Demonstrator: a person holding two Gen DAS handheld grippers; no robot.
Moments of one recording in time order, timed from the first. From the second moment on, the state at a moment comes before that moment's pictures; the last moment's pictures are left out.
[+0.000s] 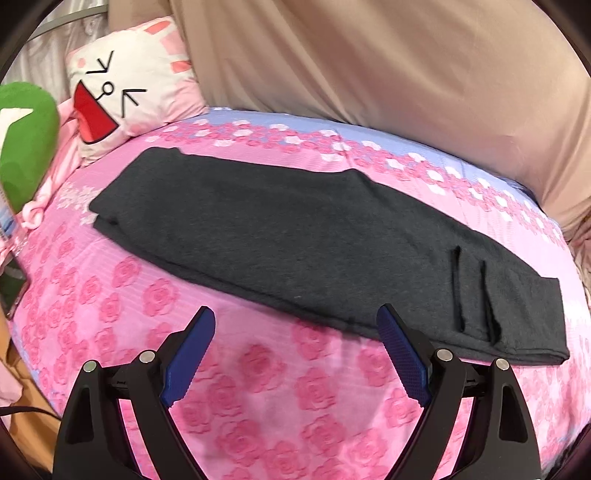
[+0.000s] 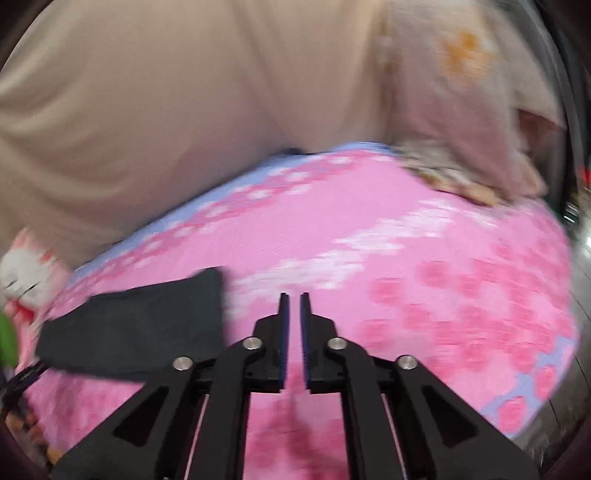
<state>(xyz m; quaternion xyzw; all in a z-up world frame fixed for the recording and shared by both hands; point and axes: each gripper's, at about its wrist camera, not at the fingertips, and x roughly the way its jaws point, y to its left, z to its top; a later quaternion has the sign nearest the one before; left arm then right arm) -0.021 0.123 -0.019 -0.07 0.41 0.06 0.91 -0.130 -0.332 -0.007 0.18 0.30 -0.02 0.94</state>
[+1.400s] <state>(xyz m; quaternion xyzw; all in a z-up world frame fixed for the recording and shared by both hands) 0.009 0.345 -0.017 -0.28 0.38 0.17 0.86 0.007 -0.080 -0.034 0.05 0.37 0.19 0.91</state>
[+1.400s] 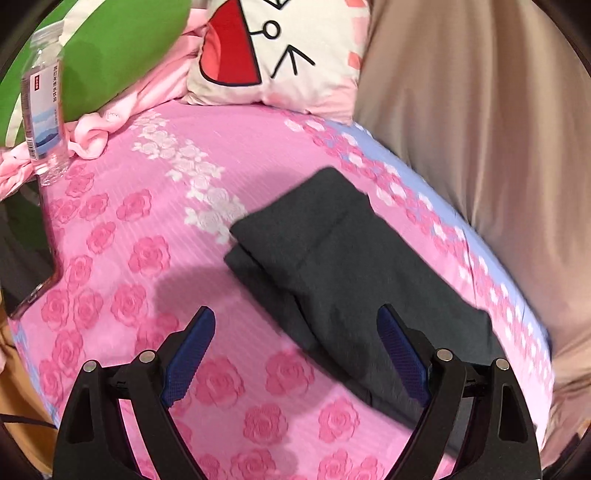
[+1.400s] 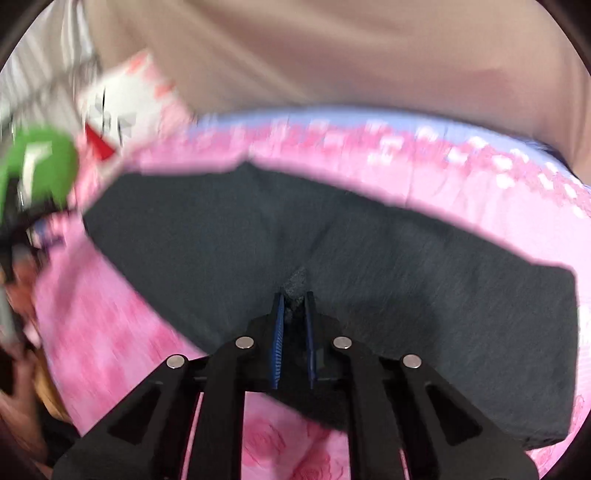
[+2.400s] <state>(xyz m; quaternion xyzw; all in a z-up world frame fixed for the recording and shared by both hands) 0.071 0.365 -0.053 -0.33 0.40 0.19 0.84 -0.035 -0.255 -0.095 0.30 0.40 0.08 0.86</state>
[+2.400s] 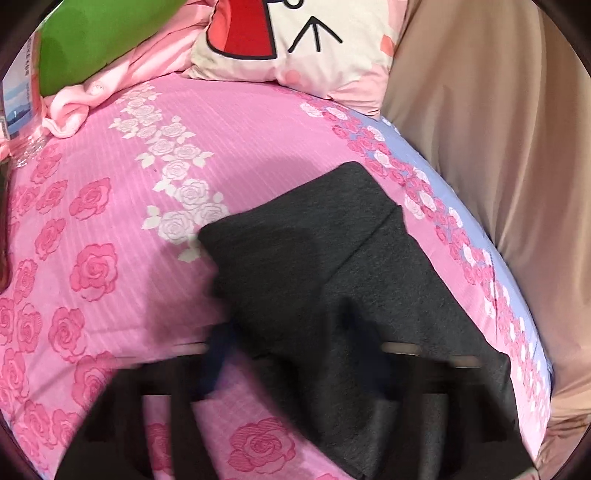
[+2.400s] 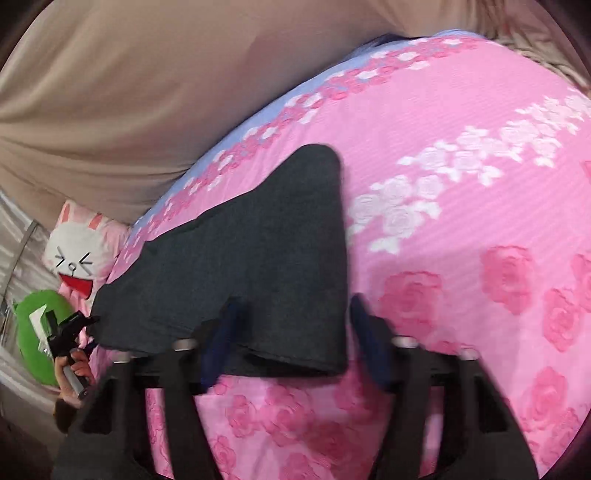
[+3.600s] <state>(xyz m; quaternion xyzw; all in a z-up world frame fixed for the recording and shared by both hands) -0.009 0.253 -0.051 -0.32 0.46 0.10 0.82 -0.079 -0.186 -0.079 0.02 0.41 0.10 0.91</state>
